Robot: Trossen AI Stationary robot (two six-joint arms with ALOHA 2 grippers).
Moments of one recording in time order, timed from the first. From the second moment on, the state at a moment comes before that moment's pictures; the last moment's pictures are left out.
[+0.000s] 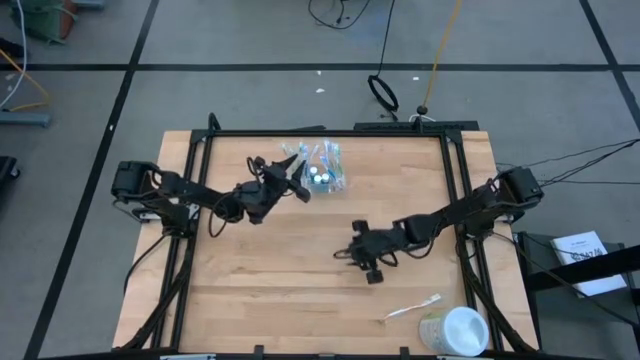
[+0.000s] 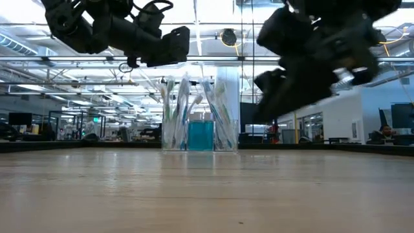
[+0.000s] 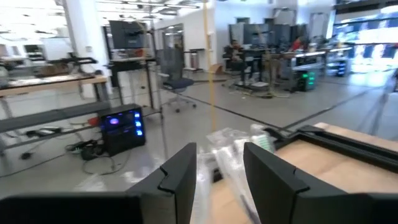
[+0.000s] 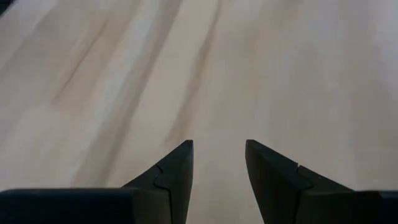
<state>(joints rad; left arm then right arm) 0.01 1.56 0.63 1.04 -0.91 0.10 0.27 1.61 0.75 0.15 0.03 0.00</state>
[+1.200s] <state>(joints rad) 0.05 1.57 0.63 0.92 -0.70 -0.22 0.79 1.57 0.72 -0.26 0.04 0.51</state>
